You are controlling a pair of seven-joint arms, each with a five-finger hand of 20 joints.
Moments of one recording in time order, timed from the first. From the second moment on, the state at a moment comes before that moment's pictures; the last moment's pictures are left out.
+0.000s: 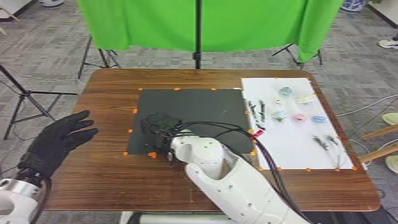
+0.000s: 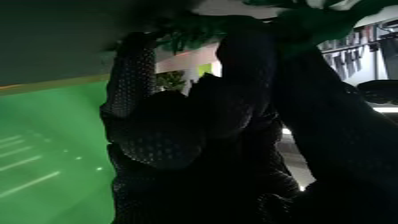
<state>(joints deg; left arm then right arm) 134.1 -52.8 -112.3 -120.3 40.4 -1.9 2.3 -69.7 -84.5 41.8 -82.7 -151.9 -9.9 1.1</state>
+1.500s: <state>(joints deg) 136.9 -55.3 -113.3 -121.3 40.5 -1.4 3.8 -71.6 -78.8 58.3 -91.9 -151.1 -15.5 -18.2</state>
